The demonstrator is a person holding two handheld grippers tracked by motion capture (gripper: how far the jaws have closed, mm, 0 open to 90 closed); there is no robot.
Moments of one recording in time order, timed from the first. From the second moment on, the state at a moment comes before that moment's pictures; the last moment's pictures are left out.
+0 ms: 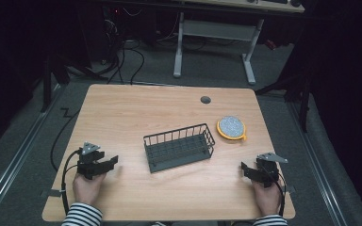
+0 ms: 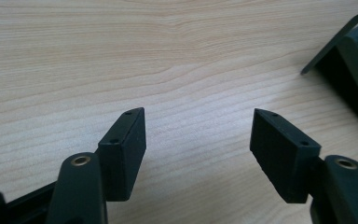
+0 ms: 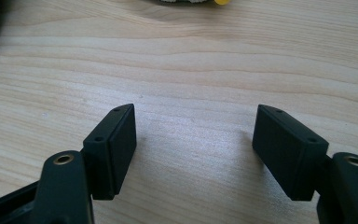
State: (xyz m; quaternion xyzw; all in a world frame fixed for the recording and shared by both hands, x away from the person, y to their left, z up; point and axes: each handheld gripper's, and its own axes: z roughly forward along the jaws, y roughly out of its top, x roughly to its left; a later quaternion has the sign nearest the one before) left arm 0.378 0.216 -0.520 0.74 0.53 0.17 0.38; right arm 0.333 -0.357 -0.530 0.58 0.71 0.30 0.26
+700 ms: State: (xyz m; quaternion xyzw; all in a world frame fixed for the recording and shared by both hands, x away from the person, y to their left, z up) left arm 0.390 0.207 -0.534 0.75 0.53 0.21 0.34; right arm 0.331 -0.356 -0.530 0.57 0.72 0.31 0.25
